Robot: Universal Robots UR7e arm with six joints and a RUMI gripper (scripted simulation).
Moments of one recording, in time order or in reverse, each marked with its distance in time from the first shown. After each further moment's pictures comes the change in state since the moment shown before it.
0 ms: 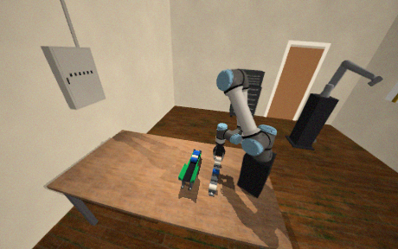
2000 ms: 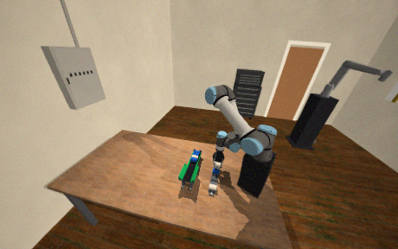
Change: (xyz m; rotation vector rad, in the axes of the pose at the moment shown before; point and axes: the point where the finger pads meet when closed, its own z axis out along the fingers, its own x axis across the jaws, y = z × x) arm 0.000 -0.004 0.071 0.006 -0.021 -0.006
